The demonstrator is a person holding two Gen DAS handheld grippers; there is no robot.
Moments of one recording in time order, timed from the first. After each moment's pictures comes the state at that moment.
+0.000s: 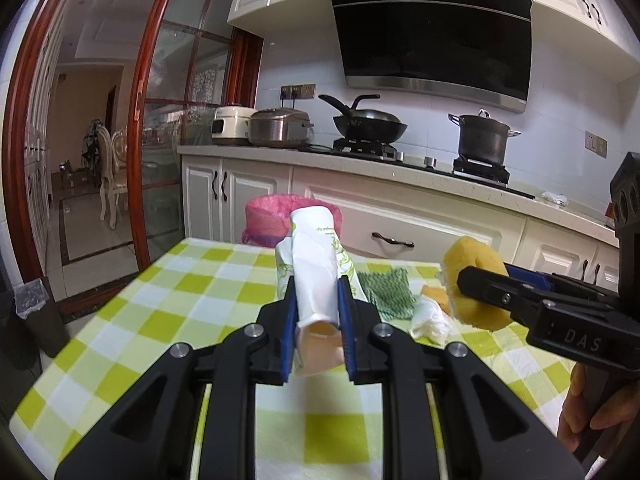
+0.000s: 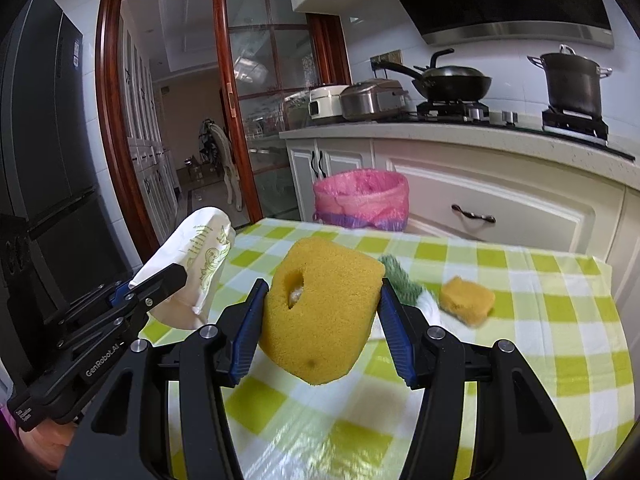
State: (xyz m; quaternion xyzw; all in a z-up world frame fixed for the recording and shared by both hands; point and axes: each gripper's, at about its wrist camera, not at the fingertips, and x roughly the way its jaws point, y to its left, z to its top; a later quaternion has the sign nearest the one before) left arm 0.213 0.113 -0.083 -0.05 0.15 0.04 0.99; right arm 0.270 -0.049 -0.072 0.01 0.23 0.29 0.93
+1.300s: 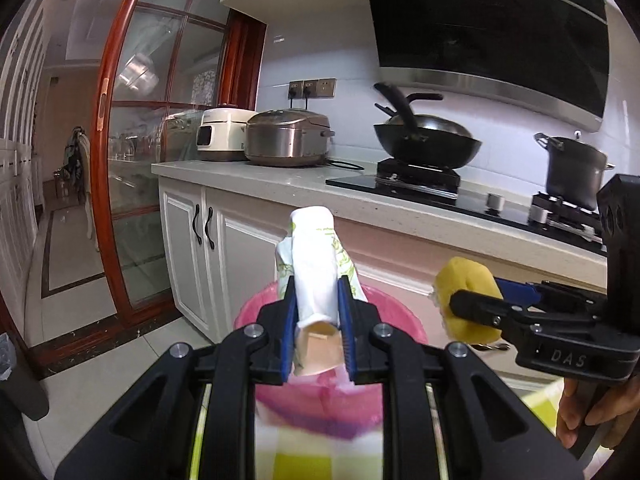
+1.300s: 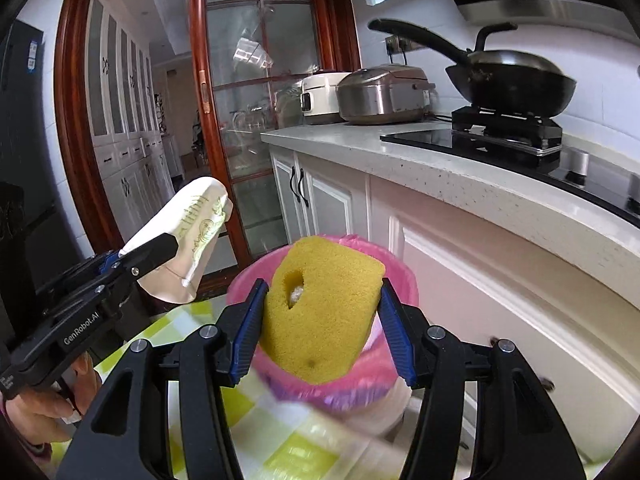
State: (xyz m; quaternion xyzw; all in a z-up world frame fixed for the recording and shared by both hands) left arm 0.609 0.237 -0.053 -0.05 0.15 0.04 0.99; right arm 0.667 0.058 -0.053 -0.01 0.25 0.32 0.91
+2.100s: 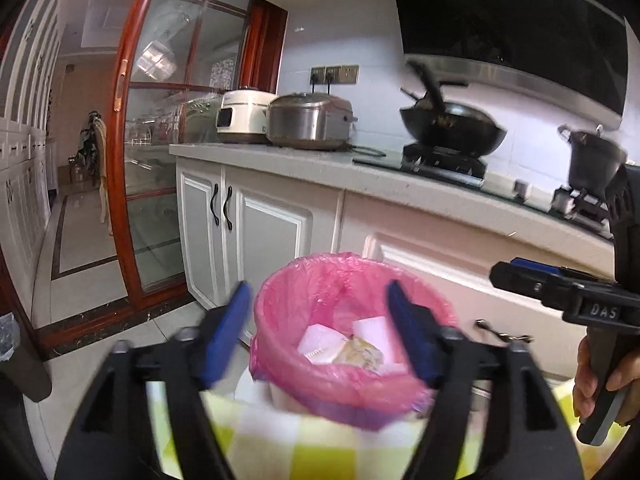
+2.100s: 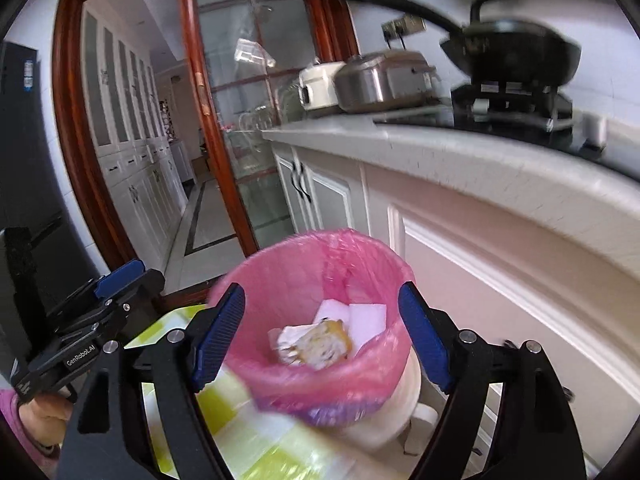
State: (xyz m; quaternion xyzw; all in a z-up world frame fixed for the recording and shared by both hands) left arm 0.588 0.248 -0.075 -0.07 0.16 0.07 0.98; right arm 0.685 0.036 -0.066 0.01 0.26 0.35 0.90
